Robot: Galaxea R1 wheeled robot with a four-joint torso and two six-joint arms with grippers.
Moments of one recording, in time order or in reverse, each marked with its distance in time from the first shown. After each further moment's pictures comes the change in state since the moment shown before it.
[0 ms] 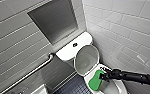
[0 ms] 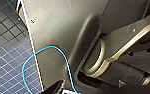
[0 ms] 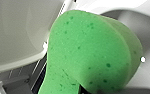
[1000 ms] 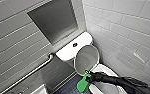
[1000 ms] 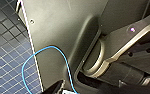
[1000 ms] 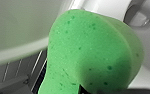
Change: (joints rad) left arm 0.000 0.000 0.000 0.000 -0.001 0.000; right arm -0.105 0.484 -0.568 0.008 0.046 0.001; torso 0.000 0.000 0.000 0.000
